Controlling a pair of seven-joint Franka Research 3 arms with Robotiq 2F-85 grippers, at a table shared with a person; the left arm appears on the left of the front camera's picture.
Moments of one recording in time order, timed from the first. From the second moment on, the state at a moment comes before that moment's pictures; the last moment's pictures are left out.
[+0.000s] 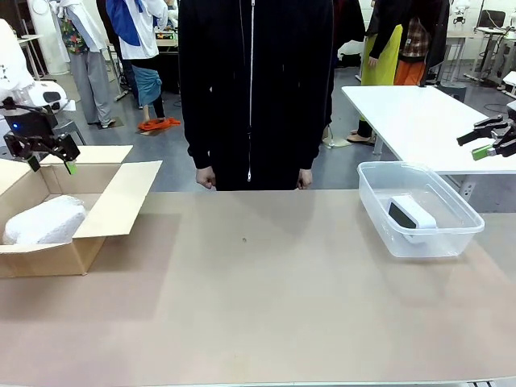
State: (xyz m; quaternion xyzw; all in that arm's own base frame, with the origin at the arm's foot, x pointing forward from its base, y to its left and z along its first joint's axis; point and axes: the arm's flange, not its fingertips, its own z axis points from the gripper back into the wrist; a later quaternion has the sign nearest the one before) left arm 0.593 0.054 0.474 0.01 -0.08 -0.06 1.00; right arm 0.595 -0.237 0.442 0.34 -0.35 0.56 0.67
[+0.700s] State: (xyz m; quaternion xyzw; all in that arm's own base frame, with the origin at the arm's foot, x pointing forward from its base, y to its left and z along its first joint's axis) left arm 0.529 0.048 0.534 0.00 -0.19 -0.05 0.98; right arm 0.595 -0.237 0.442 0.34 -0.35 0.56 0.67
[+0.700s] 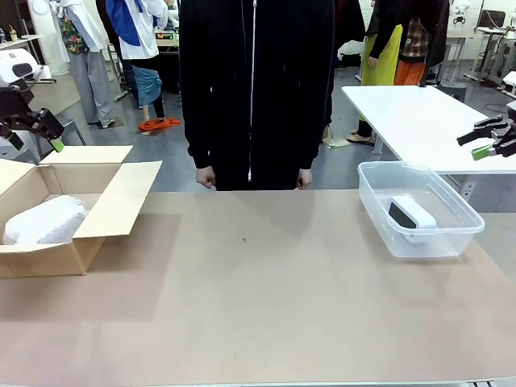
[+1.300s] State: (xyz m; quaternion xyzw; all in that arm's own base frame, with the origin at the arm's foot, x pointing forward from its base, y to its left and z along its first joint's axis) left arm 0.526 0.046 0.530 0.00 -0.19 -0.05 0.98; right arm 0.595 -0.237 0.442 0.34 -0.35 0.56 0.67
